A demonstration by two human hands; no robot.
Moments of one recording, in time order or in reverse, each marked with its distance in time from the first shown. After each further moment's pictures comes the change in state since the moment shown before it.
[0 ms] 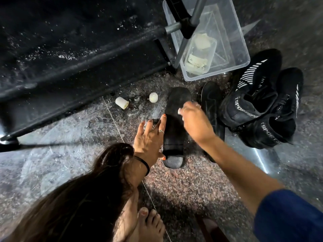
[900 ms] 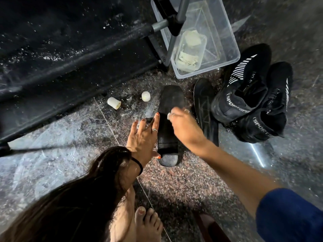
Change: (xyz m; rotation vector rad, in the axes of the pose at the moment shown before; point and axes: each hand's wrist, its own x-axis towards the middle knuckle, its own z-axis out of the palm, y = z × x) left_hand -0.001 -0.001 -0.003 0.018 0.022 0.019; right_hand -0.020 -0.015 0.008 0.036 -0.035 -0.026
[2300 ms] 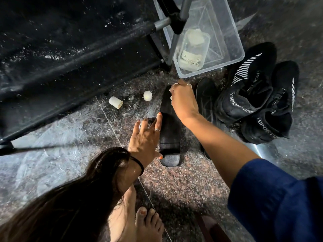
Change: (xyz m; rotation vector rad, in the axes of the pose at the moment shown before) left_hand 0.002 0.002 0.001 0.053 -0.065 -0.014; right_hand 0.071 -0.001 -0.023 0.052 0.174 0.199
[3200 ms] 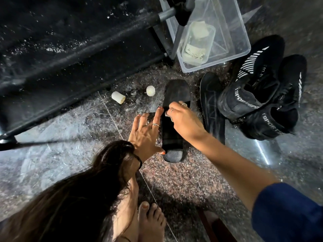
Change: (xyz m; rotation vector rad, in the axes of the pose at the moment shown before) left_hand -0.002 -0.010 0.011 -0.177 0.079 0.008; right_hand -0.064 0.008 0.017 0.028 -0.176 -0.276
